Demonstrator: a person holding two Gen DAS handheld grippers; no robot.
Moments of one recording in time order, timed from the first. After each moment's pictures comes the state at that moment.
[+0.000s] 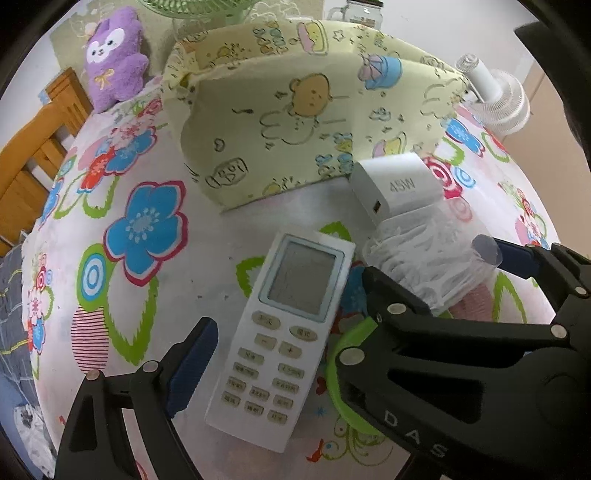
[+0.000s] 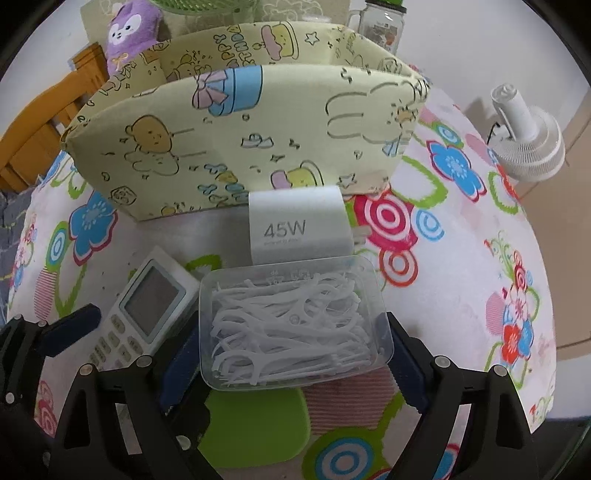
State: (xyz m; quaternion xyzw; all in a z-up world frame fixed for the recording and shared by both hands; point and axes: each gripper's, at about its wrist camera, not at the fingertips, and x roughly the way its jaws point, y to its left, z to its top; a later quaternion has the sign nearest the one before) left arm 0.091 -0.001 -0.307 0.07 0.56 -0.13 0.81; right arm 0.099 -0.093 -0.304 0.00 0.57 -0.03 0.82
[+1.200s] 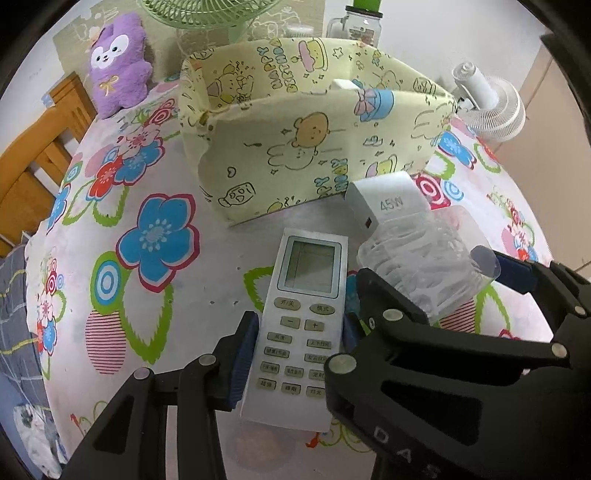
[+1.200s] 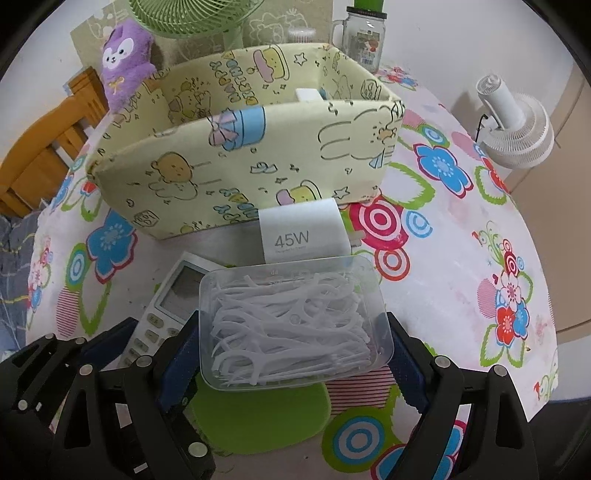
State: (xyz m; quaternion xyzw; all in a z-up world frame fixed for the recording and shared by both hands) left arm 0.087 0.001 -0.284 0.06 0.56 -0.13 0.82; right arm 0.089 -0.089 -0.271 0.03 0.56 -0.03 0.83
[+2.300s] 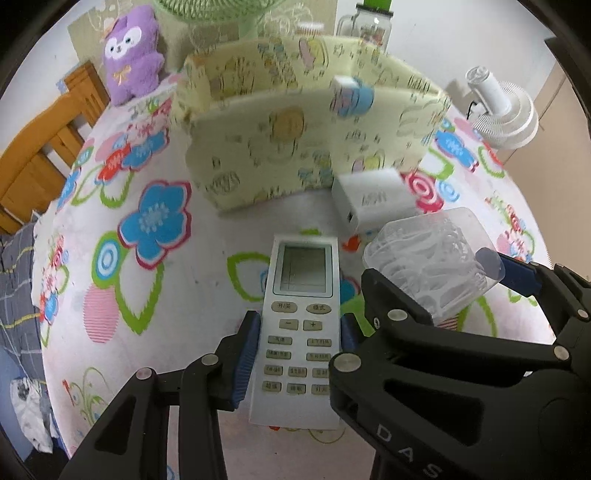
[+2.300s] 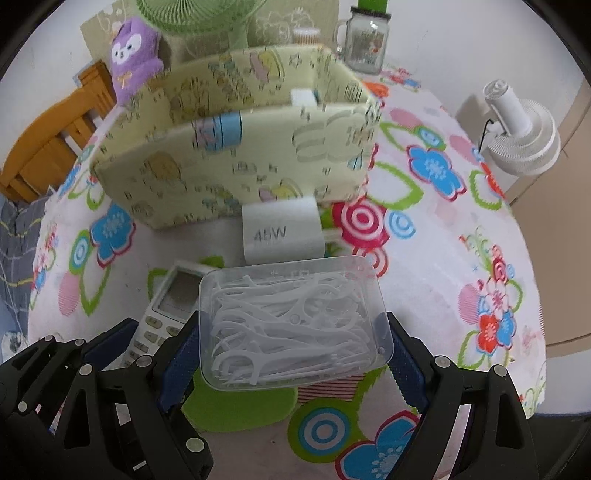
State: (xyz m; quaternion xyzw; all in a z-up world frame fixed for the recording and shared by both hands) left arm 0.076 -0.018 -0.283 0.05 0.58 -0.09 0.81; right arm 0.083 -0.108 -0.274 0.02 0.58 0.00 0.82
